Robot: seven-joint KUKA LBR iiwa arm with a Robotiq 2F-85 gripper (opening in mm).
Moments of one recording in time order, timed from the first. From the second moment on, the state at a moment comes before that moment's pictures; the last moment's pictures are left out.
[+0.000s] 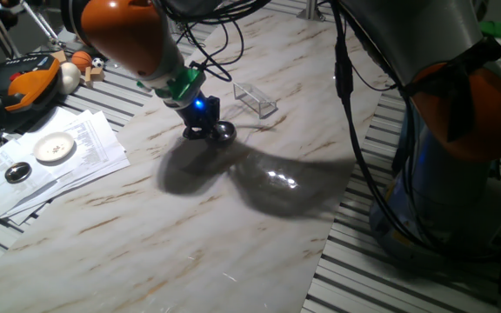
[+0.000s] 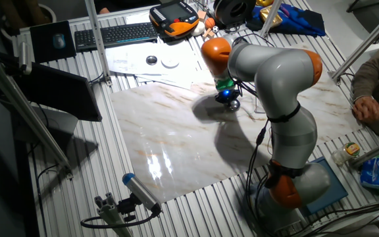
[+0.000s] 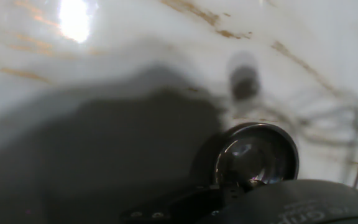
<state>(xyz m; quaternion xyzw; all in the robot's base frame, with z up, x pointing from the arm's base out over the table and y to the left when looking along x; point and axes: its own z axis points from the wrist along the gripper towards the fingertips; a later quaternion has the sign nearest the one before) 0.519 -0.026 0.030 -0.07 -0.98 0.16 0.10</state>
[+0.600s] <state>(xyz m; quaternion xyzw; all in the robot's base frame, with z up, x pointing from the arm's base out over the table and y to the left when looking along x) 0.519 -0.026 0.030 -0.04 -0.98 0.18 0.08</state>
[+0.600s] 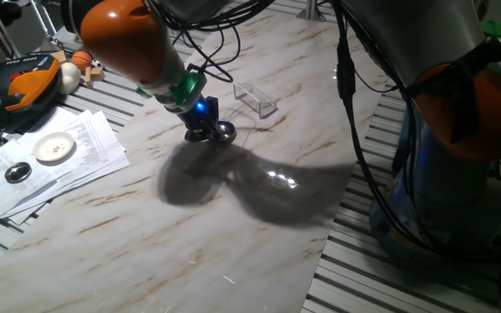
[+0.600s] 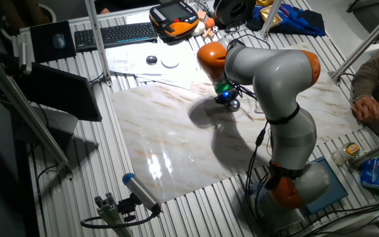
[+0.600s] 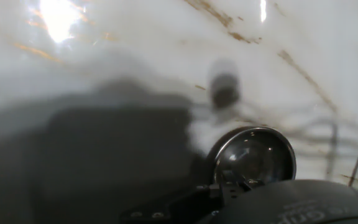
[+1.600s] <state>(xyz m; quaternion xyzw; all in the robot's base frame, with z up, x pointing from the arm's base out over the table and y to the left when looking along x) 0.535 0.003 0.029 -0.06 -0.98 0.15 0.10</state>
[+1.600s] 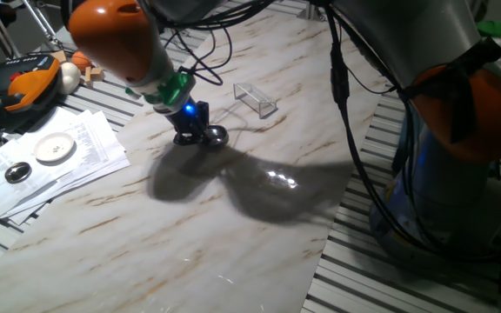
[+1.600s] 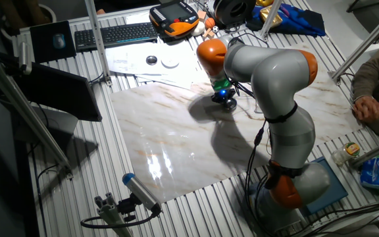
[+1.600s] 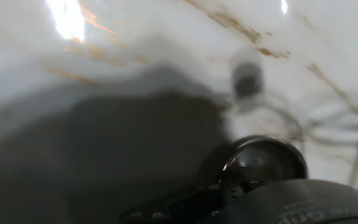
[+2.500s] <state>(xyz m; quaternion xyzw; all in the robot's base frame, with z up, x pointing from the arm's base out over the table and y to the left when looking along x) 0.532 0.033 0.026 -0.08 -0.98 0.12 0.10</state>
